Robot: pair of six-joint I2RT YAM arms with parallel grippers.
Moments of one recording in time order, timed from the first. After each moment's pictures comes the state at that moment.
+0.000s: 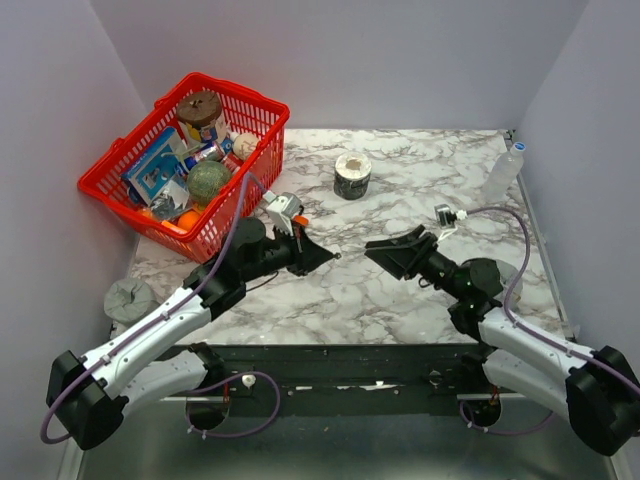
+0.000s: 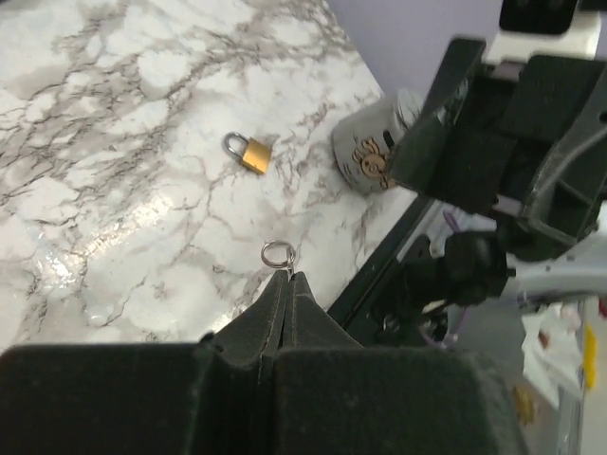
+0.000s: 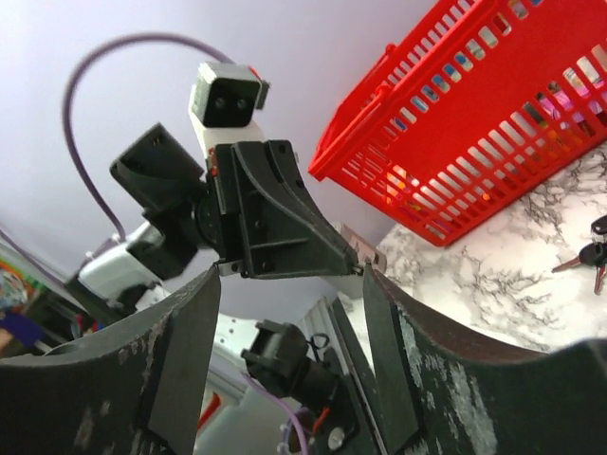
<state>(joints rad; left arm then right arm) -0.73 0.93 0.70 0.01 0.25 -0.66 0.57 0.95 0.24 1.10 -0.42 1.06</state>
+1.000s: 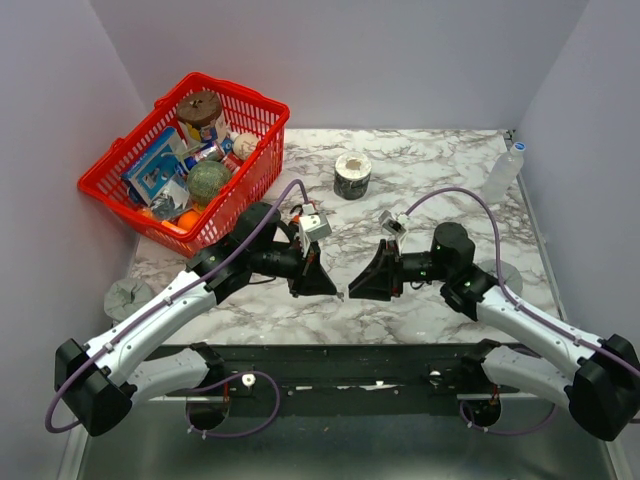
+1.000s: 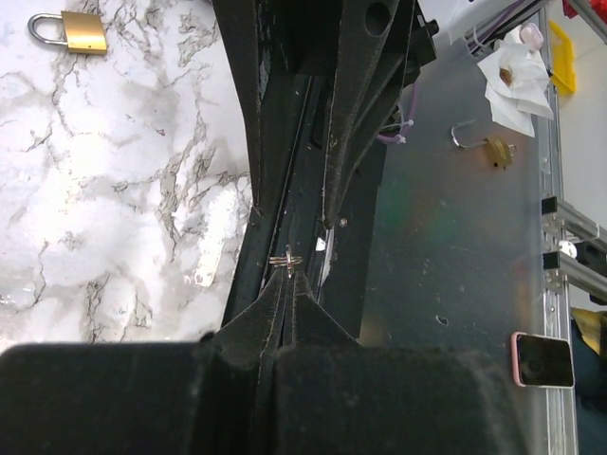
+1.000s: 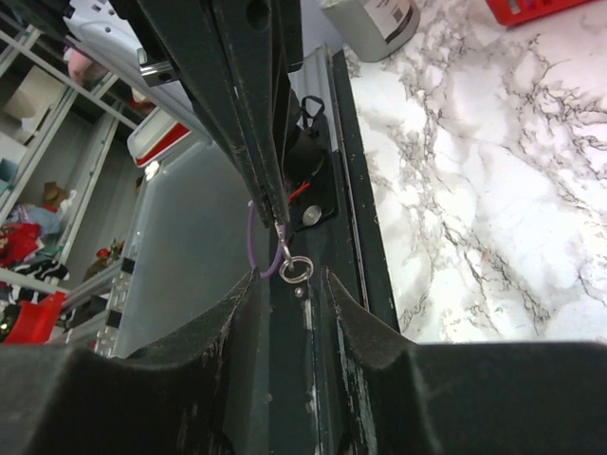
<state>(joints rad) -0.72 1.04 0.91 -0.39 0.81 -0.18 0.62 1.01 0.55 0.33 -0.97 0.51</state>
